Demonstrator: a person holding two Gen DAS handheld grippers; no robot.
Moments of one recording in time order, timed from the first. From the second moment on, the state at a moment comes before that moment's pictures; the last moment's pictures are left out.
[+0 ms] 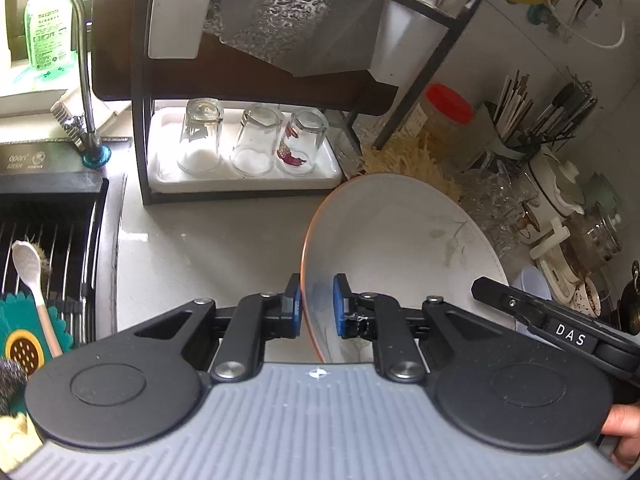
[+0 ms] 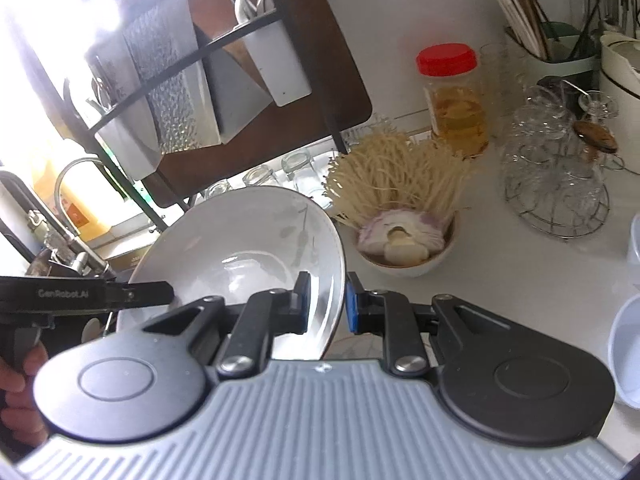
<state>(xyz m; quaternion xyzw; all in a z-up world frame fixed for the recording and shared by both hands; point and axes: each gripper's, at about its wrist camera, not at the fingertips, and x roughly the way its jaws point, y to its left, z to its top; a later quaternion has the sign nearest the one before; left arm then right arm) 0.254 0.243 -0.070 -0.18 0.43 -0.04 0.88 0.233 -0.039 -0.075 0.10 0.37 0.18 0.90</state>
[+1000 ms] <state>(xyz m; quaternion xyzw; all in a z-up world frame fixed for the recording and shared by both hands) 0.246 0.165 -0.150 -0.18 0.53 -0.03 0.83 0.201 -0.093 -0.145 0.05 0.46 0.13 0.88</state>
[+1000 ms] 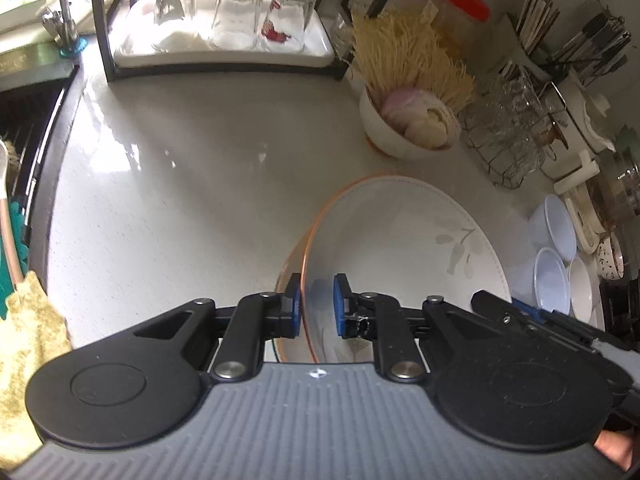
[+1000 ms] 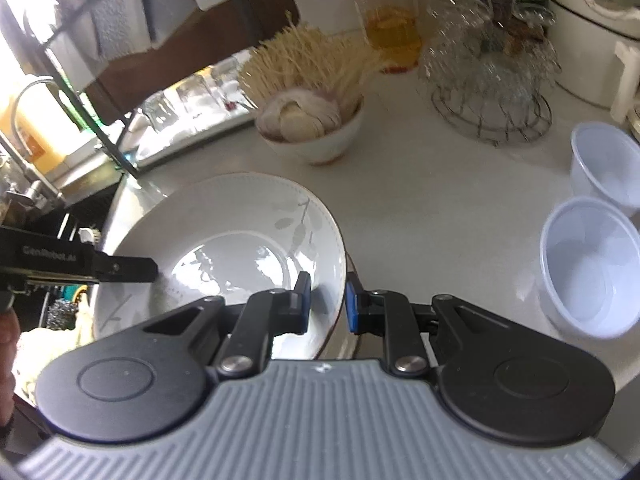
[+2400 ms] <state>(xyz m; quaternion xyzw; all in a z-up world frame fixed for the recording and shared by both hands) 0.257 0.174 -0.170 -0.18 0.58 -0.05 0.80 0.220 -0.083 -0.169 0.04 0.51 0.09 0.85</state>
